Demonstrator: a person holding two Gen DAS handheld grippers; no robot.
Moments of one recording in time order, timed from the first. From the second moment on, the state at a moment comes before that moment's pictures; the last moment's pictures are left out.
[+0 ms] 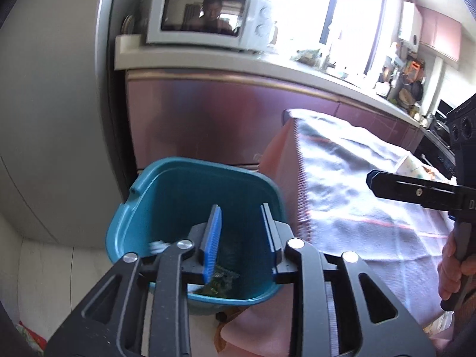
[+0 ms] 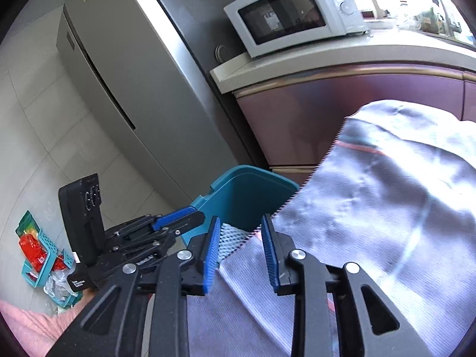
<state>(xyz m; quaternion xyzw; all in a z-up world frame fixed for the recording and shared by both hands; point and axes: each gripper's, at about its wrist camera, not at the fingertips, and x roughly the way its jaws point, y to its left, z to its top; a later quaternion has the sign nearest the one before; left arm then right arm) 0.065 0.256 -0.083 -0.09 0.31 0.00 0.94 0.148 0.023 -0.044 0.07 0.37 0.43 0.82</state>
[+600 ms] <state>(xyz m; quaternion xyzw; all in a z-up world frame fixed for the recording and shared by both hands) 0.074 0.085 -0.040 -0.03 0.27 -0.19 0.94 0.079 -0.171 -0.035 0.13 0.31 0.24 0.91</state>
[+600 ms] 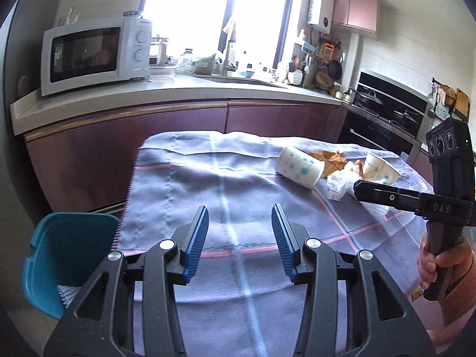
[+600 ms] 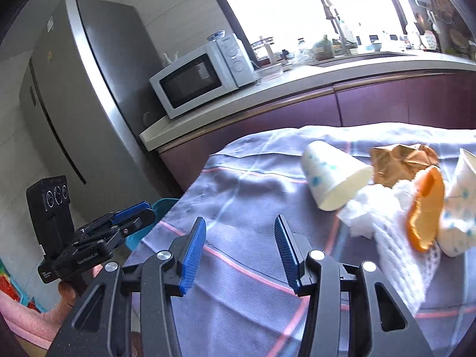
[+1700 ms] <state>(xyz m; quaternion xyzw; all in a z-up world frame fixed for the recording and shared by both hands) 0.163 -0.081 -0.062 0.05 0.33 -0.24 0.91 0.079 -0.357 -0.025 0.19 0.26 0.07 0.94</state>
